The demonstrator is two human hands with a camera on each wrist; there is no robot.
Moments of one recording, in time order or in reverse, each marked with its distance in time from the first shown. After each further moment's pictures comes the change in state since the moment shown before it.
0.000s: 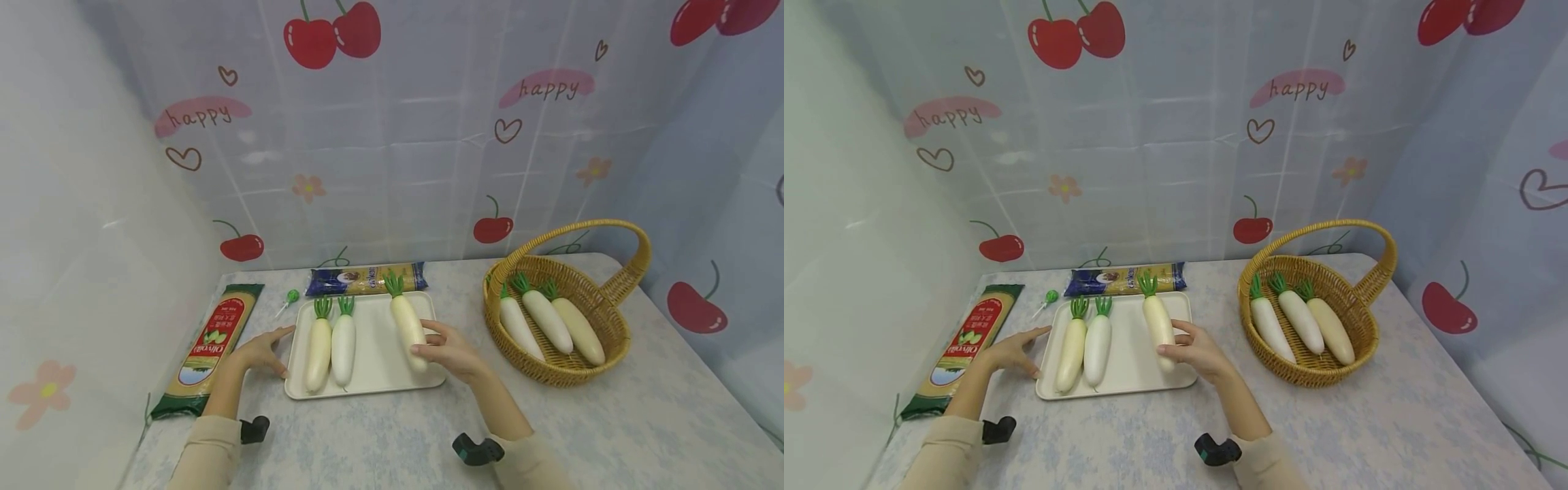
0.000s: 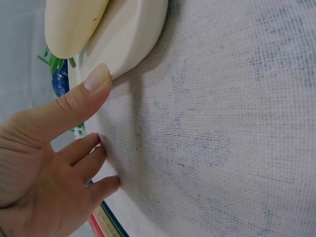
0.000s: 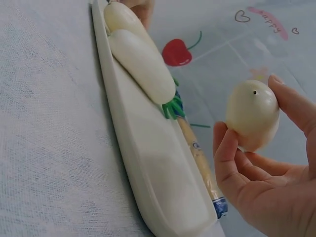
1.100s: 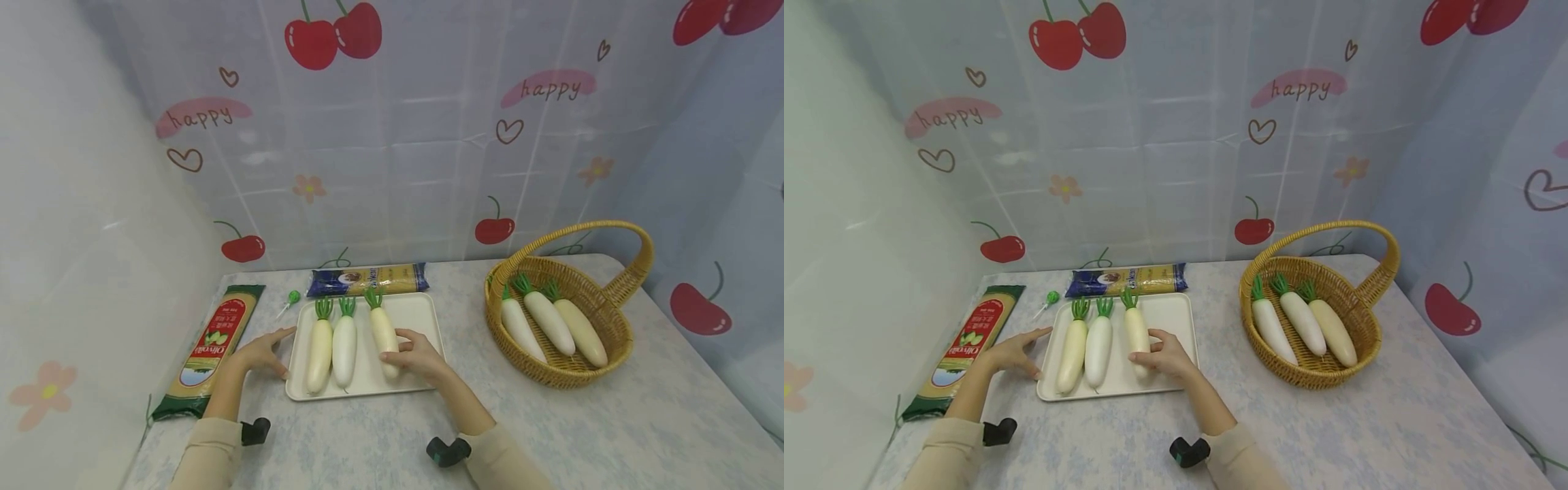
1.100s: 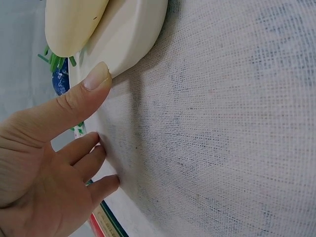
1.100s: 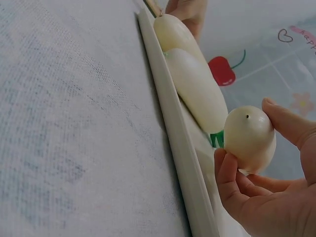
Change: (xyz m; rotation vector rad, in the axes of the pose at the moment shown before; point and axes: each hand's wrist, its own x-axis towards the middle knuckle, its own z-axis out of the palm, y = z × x) left_hand 0.001 -0.003 0.000 0.011 0.005 0.039; right_hand 0.041 0.026 0.043 -0.139 0.116 0.066
